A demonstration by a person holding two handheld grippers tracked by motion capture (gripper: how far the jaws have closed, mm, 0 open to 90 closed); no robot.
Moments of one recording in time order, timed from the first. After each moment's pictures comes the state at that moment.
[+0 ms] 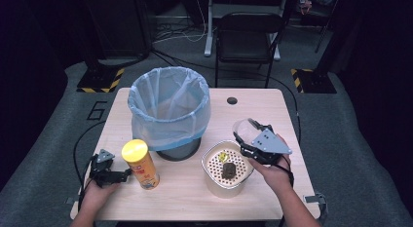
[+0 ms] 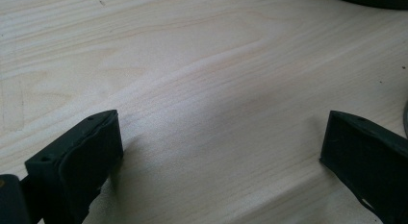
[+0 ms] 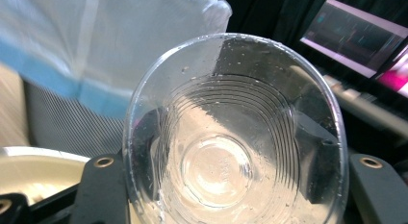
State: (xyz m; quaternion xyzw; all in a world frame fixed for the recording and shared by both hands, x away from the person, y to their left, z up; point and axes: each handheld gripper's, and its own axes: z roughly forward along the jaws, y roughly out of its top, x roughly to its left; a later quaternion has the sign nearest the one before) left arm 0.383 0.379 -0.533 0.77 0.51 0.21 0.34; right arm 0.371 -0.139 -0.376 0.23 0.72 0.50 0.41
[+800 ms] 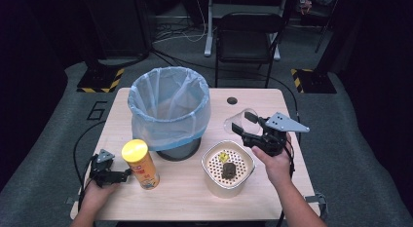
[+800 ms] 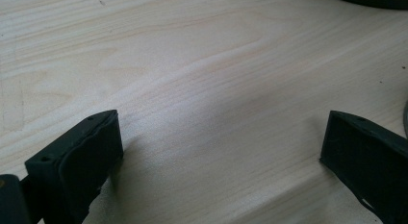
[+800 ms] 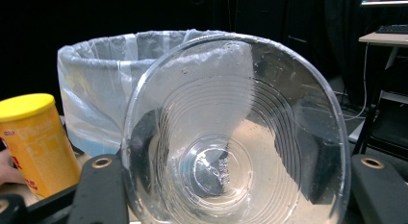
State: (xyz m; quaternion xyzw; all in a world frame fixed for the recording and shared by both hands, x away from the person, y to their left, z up) left arm 0.383 0.379 -0.533 0.77 0.51 0.21 0.34; right arm 0.387 -0.147 -0.344 0.30 0.69 0.61 0.24
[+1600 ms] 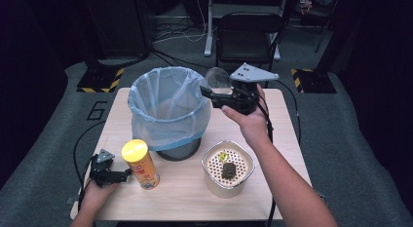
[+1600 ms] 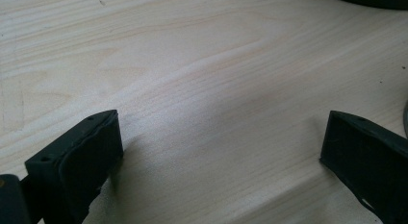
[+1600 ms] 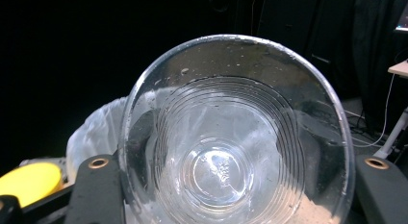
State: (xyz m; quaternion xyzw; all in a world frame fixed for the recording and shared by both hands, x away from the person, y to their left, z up) left arm 0.383 0.379 -0.533 0.76 0.51 0.21 0.34; right arm 0.436 -0.066 -0.243 0.24 0.72 0.60 0.24
